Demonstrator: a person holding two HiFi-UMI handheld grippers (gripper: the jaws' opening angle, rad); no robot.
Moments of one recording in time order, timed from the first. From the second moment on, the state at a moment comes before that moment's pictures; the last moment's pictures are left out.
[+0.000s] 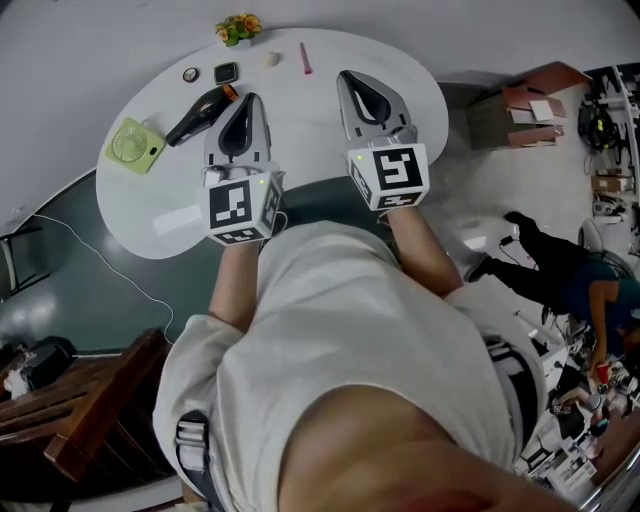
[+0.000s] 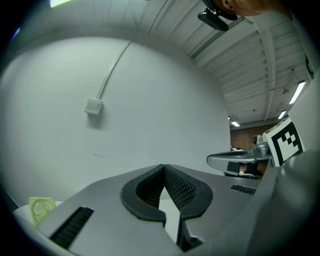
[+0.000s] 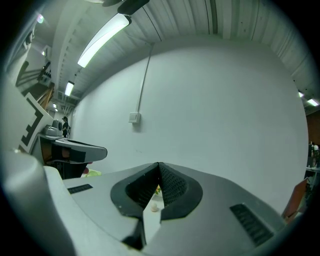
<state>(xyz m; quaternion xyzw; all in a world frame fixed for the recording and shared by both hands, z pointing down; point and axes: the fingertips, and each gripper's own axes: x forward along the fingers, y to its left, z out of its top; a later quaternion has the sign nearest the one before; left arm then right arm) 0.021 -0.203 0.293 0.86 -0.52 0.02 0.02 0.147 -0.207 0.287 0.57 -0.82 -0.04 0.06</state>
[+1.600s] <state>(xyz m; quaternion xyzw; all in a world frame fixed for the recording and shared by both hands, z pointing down) -0.017 -0.231 0.269 0.87 -0.49 0.01 0.02 0.135 -0.224 0.256 0.60 -0.79 -0.07 0.10</state>
